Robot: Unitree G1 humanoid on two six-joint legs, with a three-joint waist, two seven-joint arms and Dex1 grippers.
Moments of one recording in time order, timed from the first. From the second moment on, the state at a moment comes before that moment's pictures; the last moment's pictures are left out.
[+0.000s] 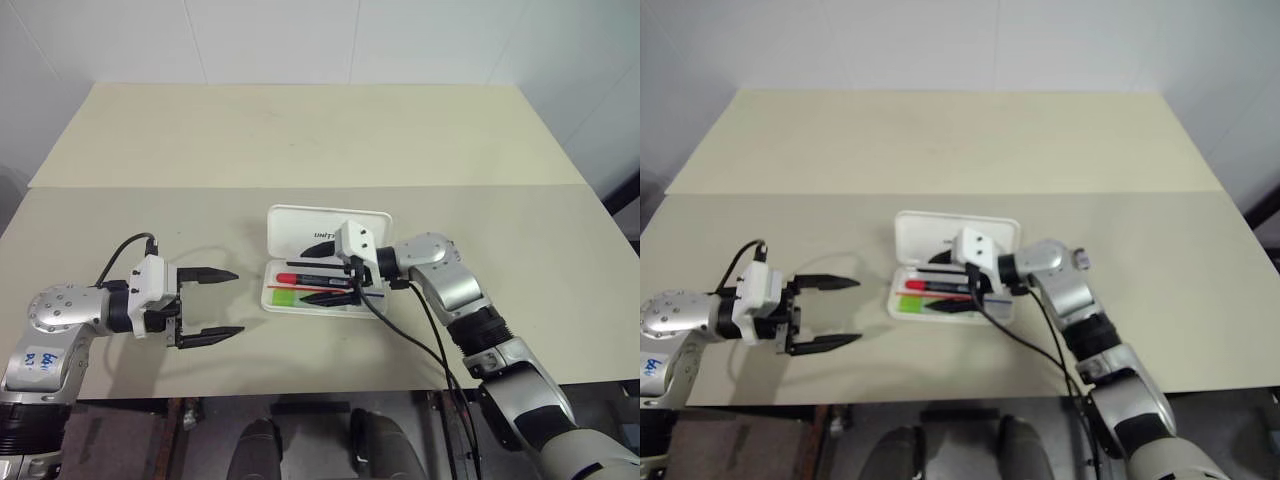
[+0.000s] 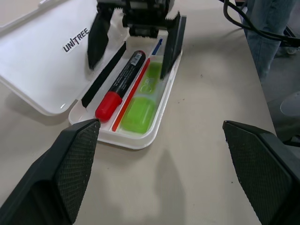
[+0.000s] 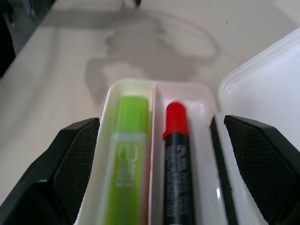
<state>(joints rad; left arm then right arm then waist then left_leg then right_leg) -0.16 0.81 0.18 -0.10 -0.47 0.12 -1.25 -0.76 -0.31 0.27 0.31 0.19 0.14 1.23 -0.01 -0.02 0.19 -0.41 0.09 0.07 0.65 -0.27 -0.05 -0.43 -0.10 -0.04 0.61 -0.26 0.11</state>
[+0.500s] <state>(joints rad) -0.21 0.77 0.12 -0.06 -0.46 0.09 -1.25 -0.53 -0.49 0.05 -0.16 0.46 0.39 1.15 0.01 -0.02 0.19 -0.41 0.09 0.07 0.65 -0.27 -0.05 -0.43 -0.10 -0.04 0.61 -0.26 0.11</state>
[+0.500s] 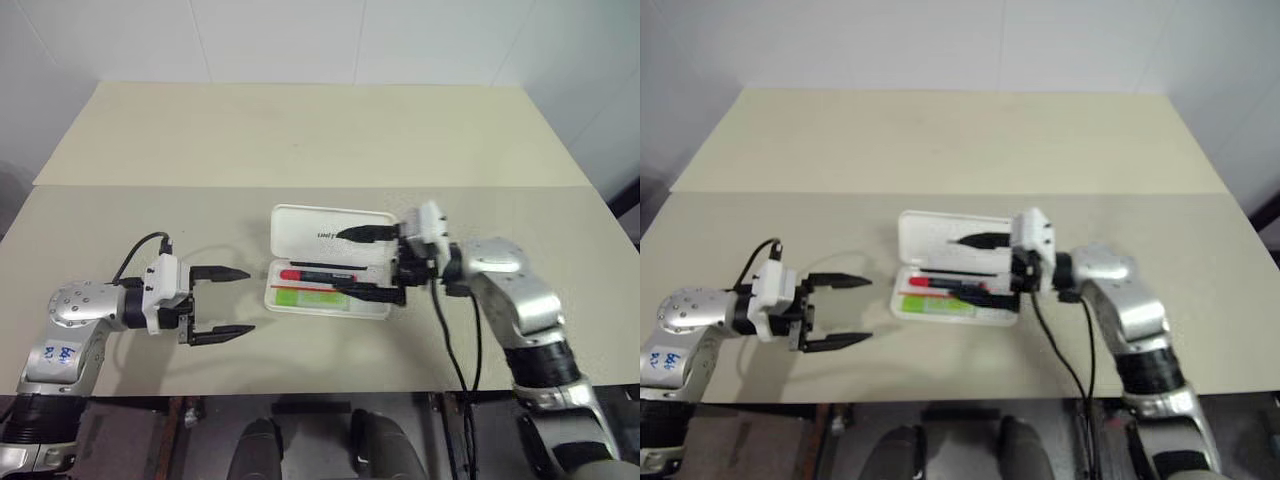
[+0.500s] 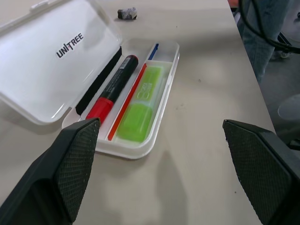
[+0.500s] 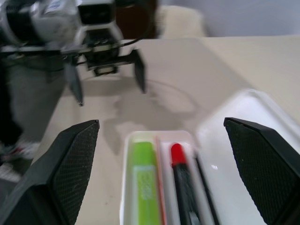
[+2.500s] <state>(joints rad) -0.39 0.64 0.02 -0.02 -0.44 0.06 -1.22 -0.40 -0.45 -0.13 0.11 0.25 0.34 0.51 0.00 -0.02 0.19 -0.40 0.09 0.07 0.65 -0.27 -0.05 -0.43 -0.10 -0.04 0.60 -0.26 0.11</state>
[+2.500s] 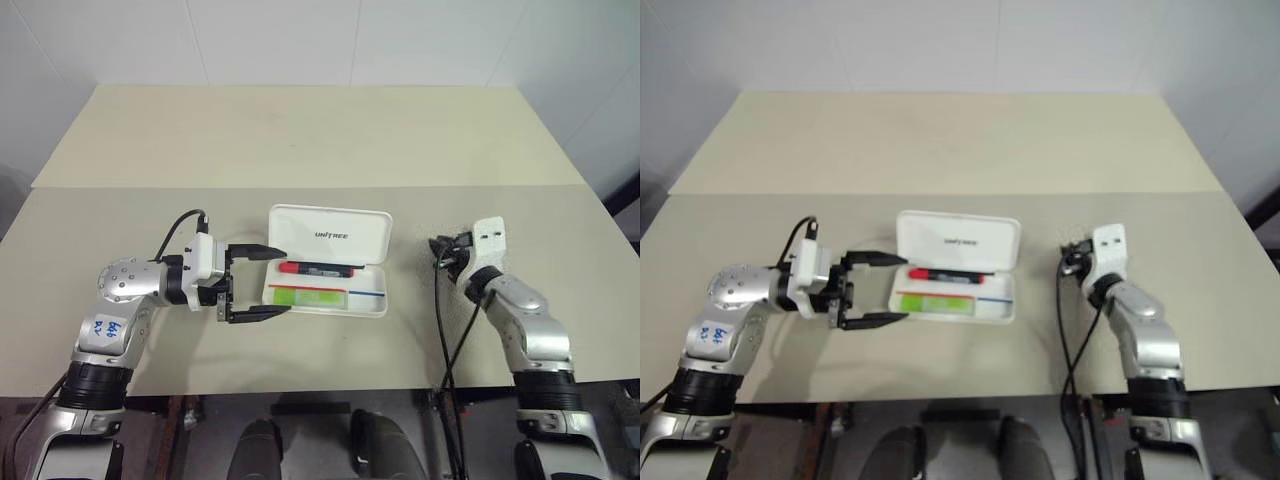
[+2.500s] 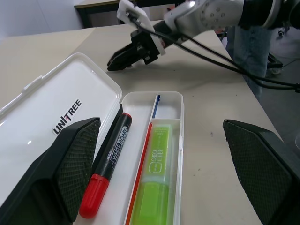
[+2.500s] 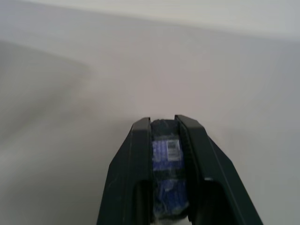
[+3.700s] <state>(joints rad) -0.35 0.64 0.02 -0.03 -0.44 0.06 -1.19 -0.41 -0.54 0.19 0.02 0.33 0.14 1.16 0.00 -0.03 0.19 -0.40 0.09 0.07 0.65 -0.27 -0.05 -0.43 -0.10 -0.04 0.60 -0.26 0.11</state>
